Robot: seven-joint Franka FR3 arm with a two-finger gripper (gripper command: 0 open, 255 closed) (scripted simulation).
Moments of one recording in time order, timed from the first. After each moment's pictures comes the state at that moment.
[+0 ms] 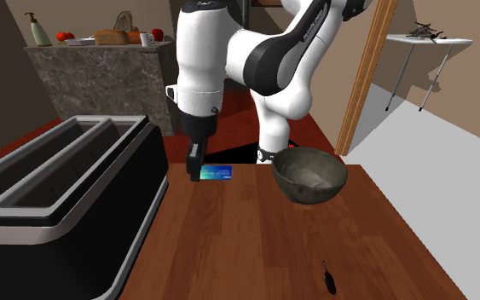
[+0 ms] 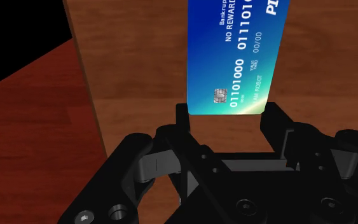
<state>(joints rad) 0.06 -0.64 0.45 -2.74 0.16 2.22 0.80</state>
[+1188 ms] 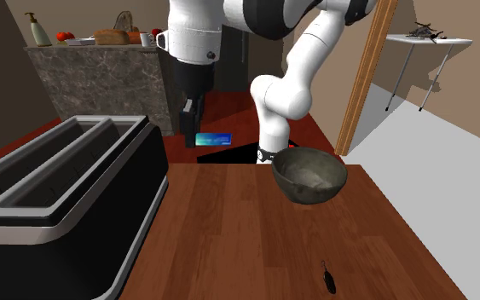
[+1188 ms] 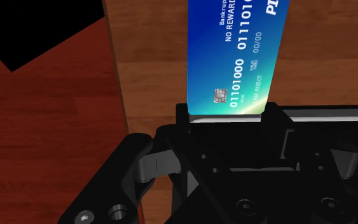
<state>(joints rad) 0.05 -0.72 0.38 -2.56 0.13 1.95 0.78</state>
